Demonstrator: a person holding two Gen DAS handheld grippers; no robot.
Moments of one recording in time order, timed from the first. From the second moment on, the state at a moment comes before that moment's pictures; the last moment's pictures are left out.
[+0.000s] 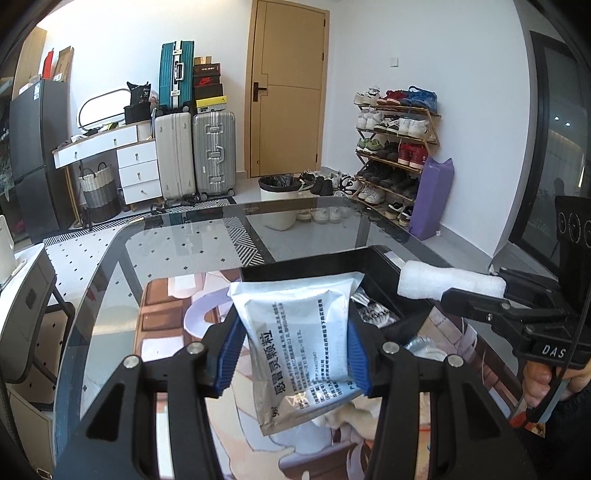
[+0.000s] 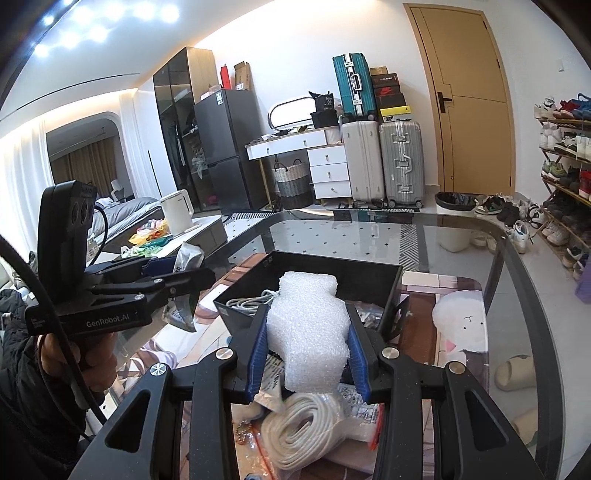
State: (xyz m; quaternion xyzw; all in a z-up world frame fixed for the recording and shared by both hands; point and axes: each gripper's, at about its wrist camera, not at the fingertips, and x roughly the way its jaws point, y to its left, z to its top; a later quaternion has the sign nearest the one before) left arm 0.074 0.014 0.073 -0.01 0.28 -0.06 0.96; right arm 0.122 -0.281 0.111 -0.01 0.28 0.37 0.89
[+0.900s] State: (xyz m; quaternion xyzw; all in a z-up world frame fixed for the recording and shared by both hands) left arm 0.136 0.015 0.057 -0.02 0.29 -0.05 0.95; right arm 0.175 -0.261 0.102 -0.03 0.28 0.35 0.89
